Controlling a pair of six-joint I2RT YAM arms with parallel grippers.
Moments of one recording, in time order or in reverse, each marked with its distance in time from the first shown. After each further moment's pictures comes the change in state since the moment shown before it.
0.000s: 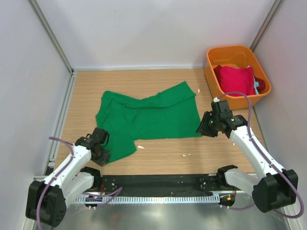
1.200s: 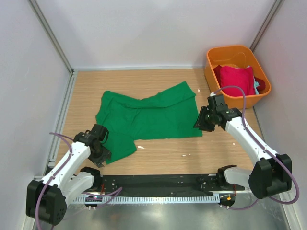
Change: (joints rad) left arm 0.001 0.020 0.117 -0.148 0.064 0.119; right arm -0.001 0.145 0.071 0.070 0.010 -0.010
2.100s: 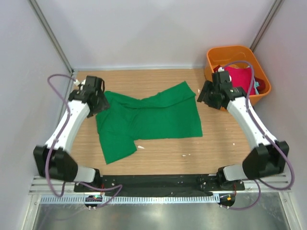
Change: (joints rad) left arm 0.107 0.553 0.838 0.177 -0.206 0.605; right arm -0.064 0.264 0.459 -0.064 0.211 -0.018
